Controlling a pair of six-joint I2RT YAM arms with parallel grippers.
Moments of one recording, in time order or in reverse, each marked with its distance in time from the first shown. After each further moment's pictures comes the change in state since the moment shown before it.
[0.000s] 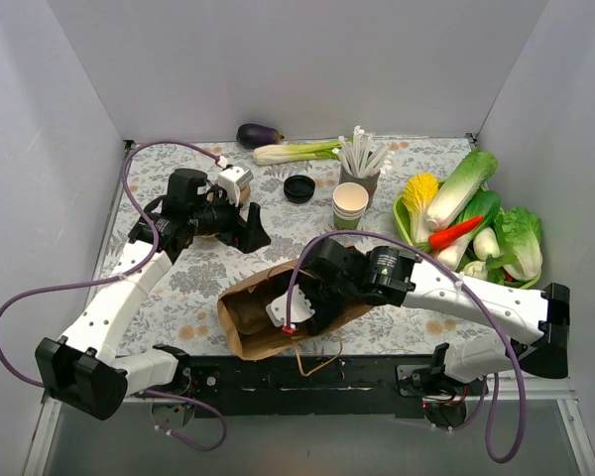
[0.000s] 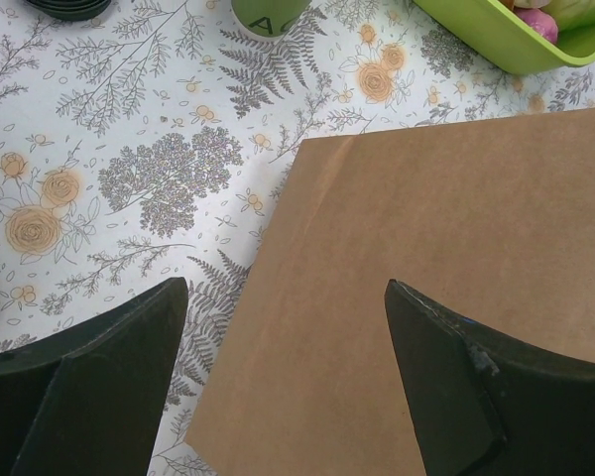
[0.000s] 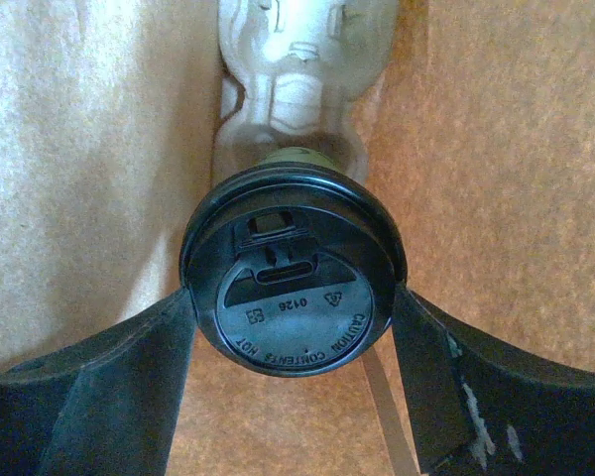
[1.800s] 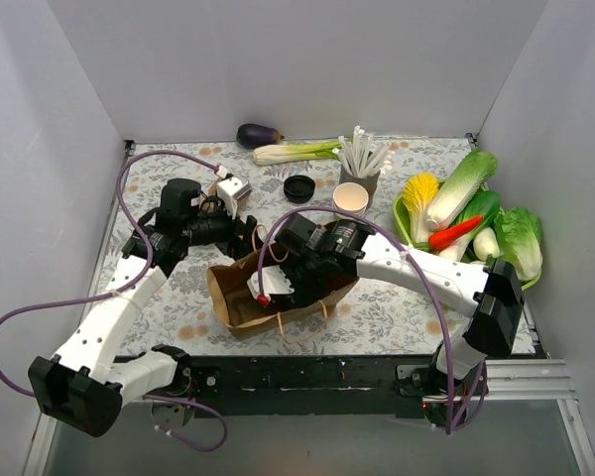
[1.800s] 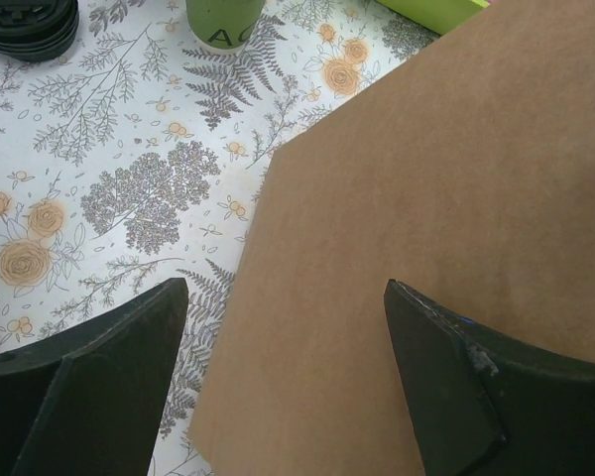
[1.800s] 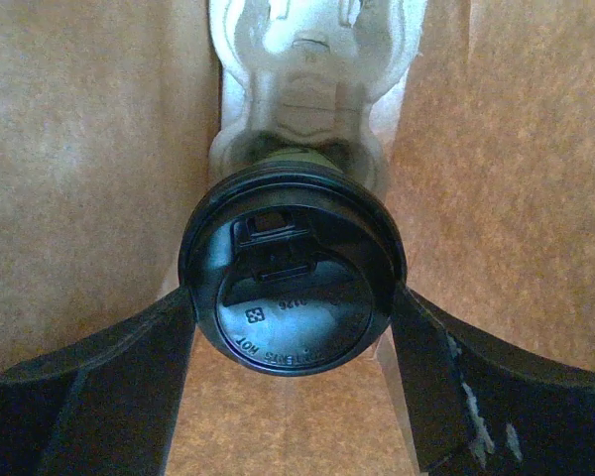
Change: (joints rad) left arm 0.001 -0.093 -0.089 0.048 0.096 0.089; right arm -0.137 0.275 0.162 -0.081 -0.158 0.040
